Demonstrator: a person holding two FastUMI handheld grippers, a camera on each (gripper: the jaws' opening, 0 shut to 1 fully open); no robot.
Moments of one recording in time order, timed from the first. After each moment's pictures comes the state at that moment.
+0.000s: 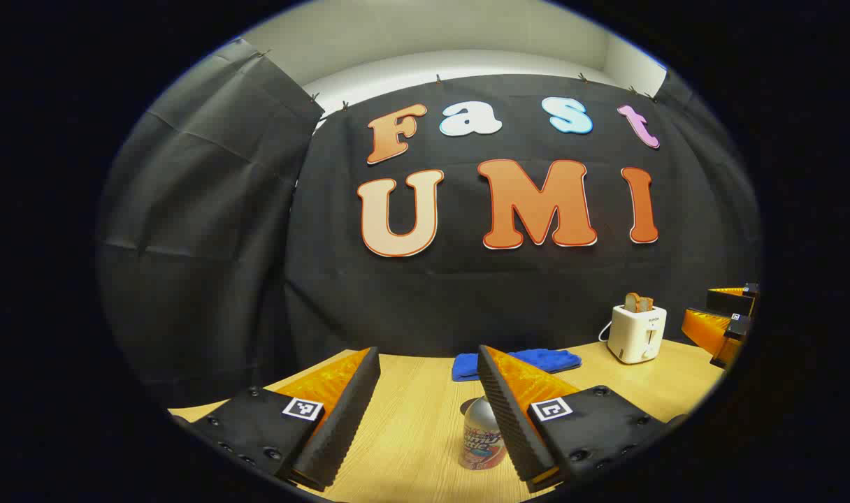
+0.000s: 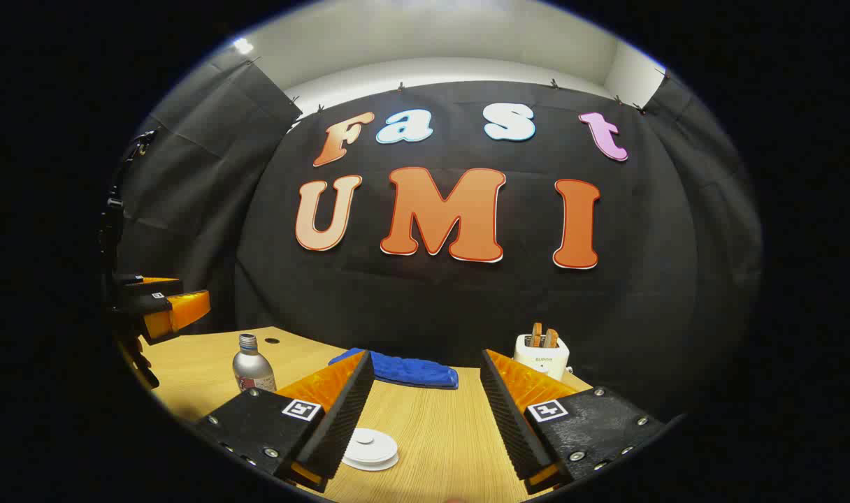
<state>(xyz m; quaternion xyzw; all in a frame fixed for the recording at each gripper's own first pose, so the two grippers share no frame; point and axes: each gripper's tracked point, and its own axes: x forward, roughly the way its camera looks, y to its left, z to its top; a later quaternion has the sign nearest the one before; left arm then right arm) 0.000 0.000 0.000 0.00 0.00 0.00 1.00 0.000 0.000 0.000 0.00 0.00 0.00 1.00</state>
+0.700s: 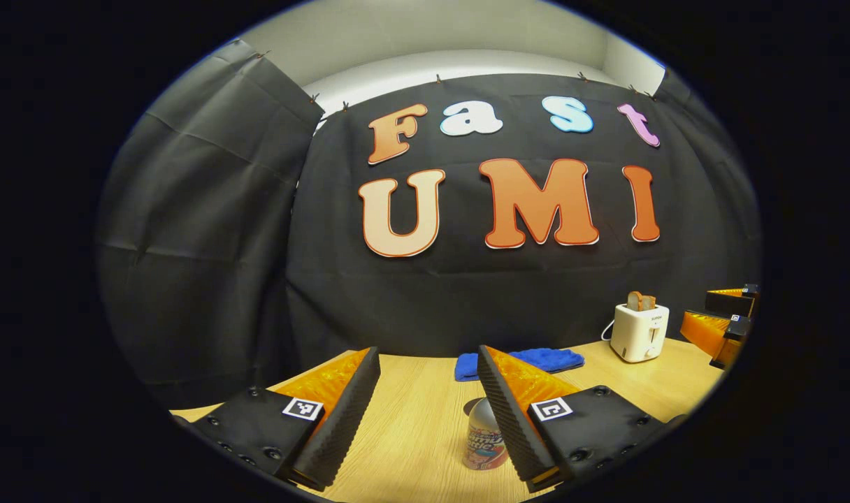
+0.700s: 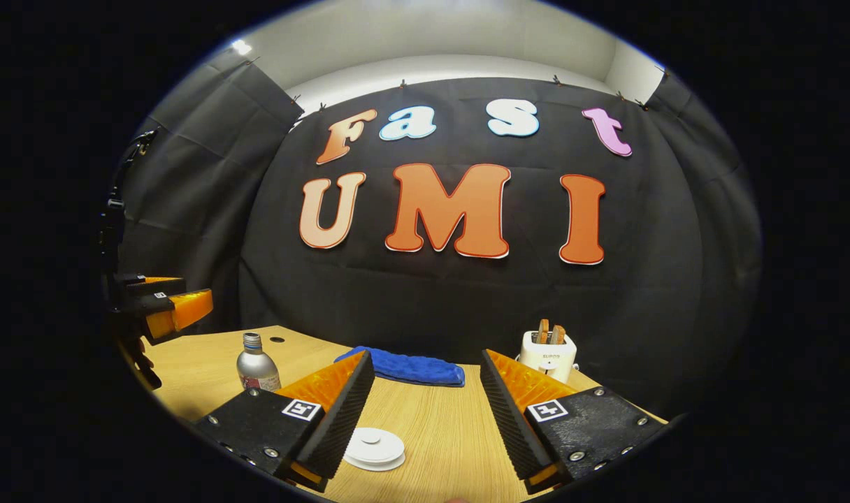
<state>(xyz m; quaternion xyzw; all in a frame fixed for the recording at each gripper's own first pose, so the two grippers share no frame) 0.003 0.003 -0.004 0.00 0.00 0.00 1.00 0.004 0.009 -0.006 0.00 0.01 0.01 1.00</state>
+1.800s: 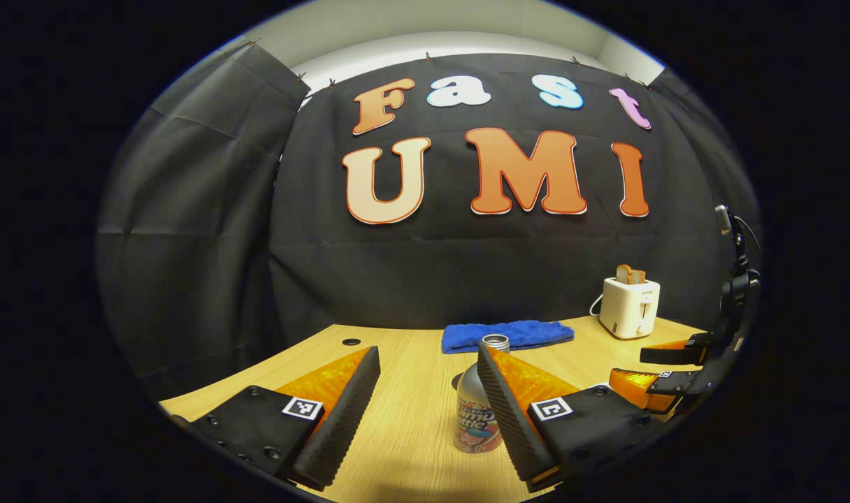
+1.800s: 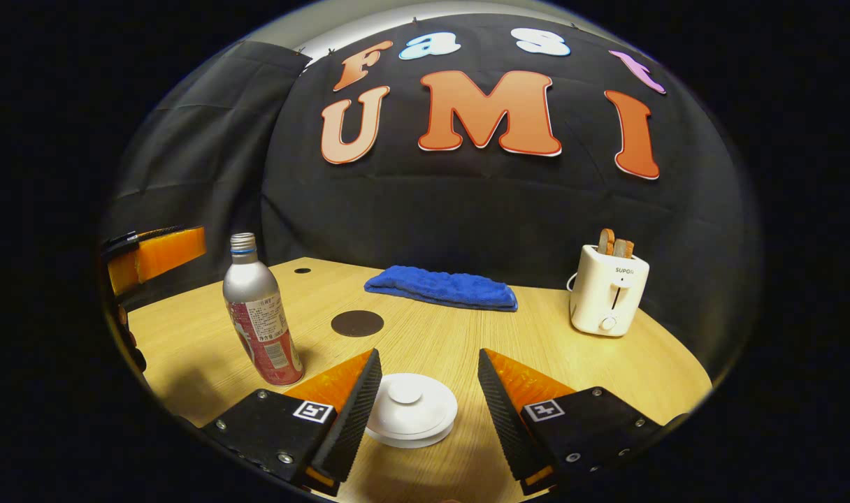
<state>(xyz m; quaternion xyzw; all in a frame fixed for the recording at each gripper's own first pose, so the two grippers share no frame) 0.006 -0.013 -0.055 0.01 0.06 -0.03 1.00 0.038 0.065 -0.143 0.02 0.18 0.09 0.98</state>
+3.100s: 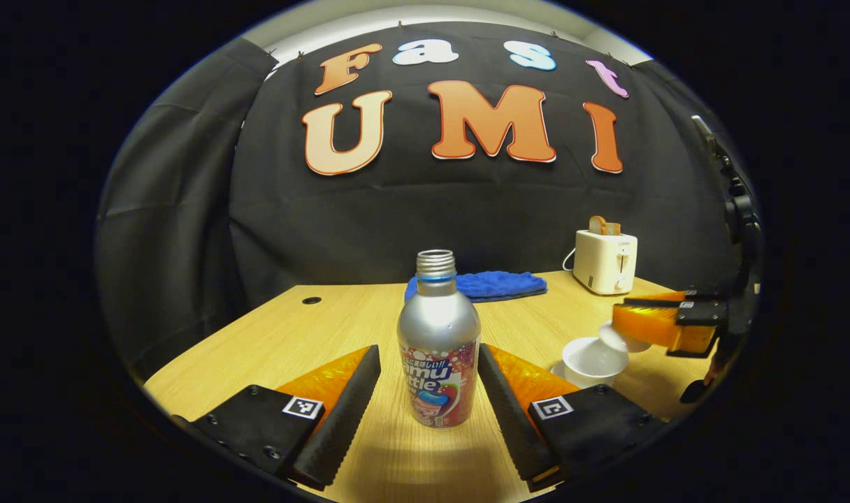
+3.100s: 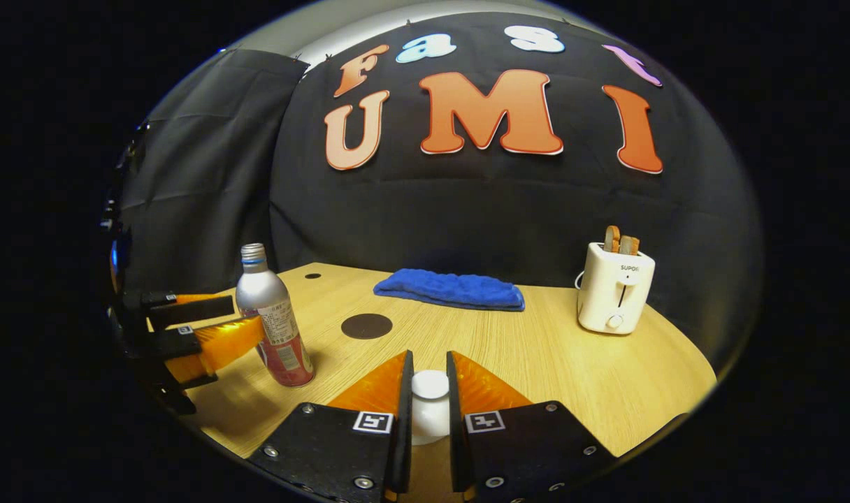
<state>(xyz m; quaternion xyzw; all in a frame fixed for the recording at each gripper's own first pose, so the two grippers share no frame) 0.010 -0.064 -0.135 0.01 0.15 -0.09 0.98 0.027 0.055 -0.123 0.04 0.16 0.10 0.98</state>
